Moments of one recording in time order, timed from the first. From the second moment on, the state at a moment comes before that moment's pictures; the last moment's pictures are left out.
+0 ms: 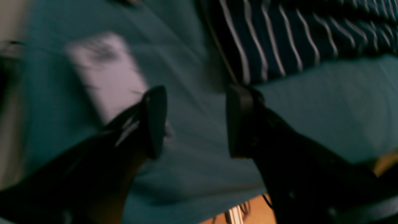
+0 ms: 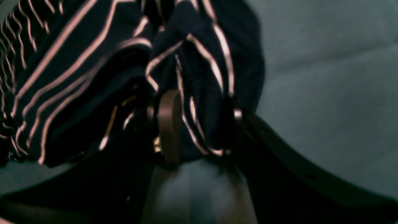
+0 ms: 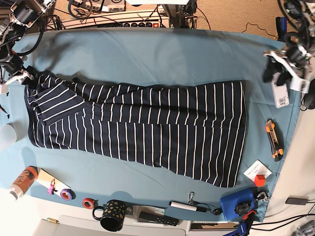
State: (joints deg) left arm 22.6 -12.7 -37.2 107.7 -45.8 -40.3 59.7; right arm -3.6 28.5 51.6 66.3 44.7 39.6 -61.3
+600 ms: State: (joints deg) left arm 15.8 -12.8 -25.4 99.5 -39.0 -34.2 57.1; right arm -3.6 28.5 51.6 66.3 42.5 39.6 -61.1
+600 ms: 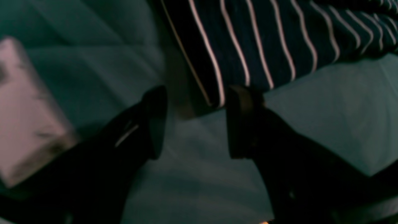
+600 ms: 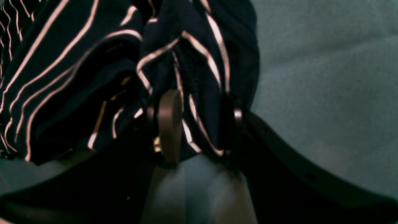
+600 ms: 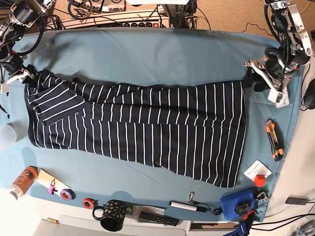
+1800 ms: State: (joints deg) left arm 15.8 -9.8 -16.1 99.5 -30.9 -25.8 51.1; right arm -3.6 28.5 51.6 66.3 39.9 39.6 -61.8
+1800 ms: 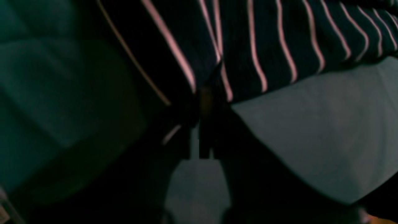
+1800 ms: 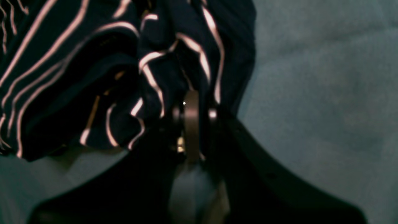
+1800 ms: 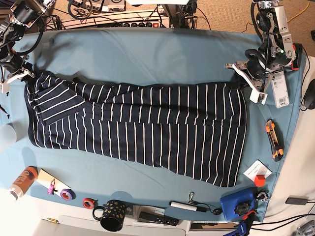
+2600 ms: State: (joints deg) left arm 12.1 -12.2 -16.1 99.4 -30.5 -26.1 55.3; right arm -3.5 37.4 51.5 66.3 35.5 40.2 -59.6
